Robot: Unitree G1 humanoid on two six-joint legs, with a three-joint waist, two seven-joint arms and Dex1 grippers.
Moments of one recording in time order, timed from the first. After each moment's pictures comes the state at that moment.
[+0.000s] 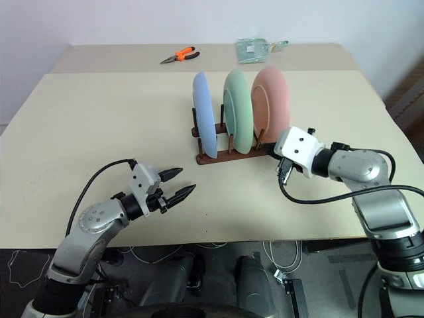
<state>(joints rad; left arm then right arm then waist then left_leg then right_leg) 0.01 0.44 -0.11 -0.40 -0.27 0.31 -0.62 -0.19 -0.89 -0.07 -0.30 0.23 0.30 0.93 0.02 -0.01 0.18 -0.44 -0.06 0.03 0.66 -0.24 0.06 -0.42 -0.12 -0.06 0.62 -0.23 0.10</state>
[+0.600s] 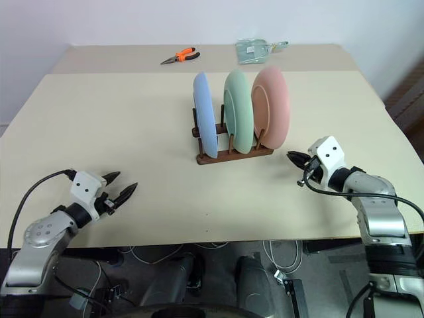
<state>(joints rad) 0.16 0.55 0.19 -0.23 -0.23 0.17 -0.56 -0.21 -0.71 -0.17 0.11 0.25 0.14 0.83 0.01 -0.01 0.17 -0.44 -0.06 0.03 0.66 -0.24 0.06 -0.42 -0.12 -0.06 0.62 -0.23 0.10</state>
